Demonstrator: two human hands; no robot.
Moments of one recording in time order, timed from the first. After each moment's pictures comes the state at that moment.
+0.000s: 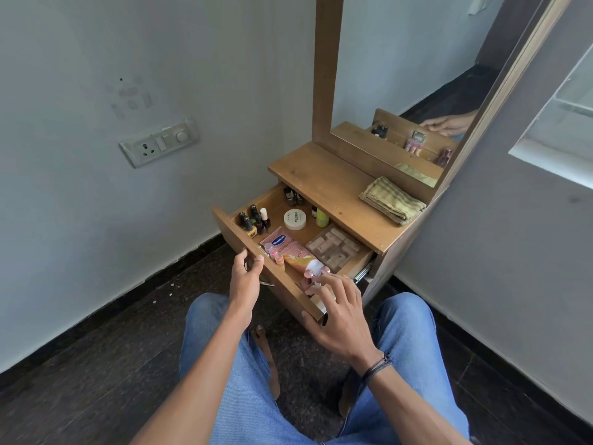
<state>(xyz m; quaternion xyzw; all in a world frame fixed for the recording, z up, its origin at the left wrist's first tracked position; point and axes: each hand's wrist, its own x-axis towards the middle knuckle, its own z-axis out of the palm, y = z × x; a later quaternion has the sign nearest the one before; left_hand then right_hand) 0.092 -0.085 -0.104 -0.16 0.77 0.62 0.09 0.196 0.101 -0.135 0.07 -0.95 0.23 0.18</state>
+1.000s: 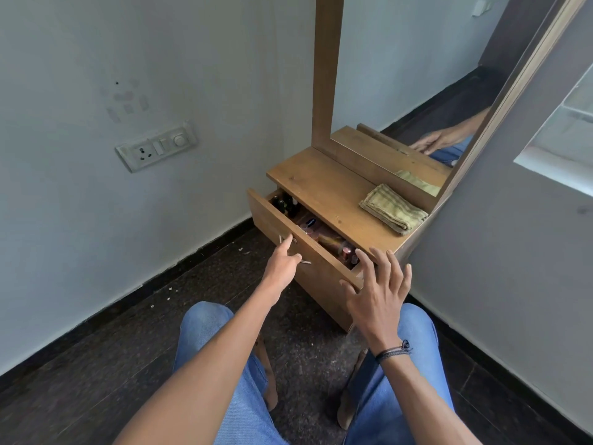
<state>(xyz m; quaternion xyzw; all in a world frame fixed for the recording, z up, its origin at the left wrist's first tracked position) 0.043 -0.015 -0.095 -0.05 0.80 0.56 0.21 0.154 0.155 -0.129 -0.14 -0.94 0.11 0.30</state>
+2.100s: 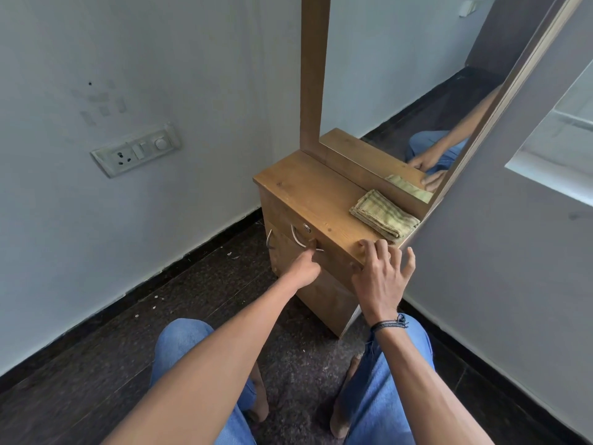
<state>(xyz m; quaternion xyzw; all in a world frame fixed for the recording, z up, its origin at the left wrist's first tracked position) 0.013 0.046 -0.108 0.05 0.86 0.39 0.33 0.101 0.191 -0.120 -0.20 -0.94 0.02 0.26</state>
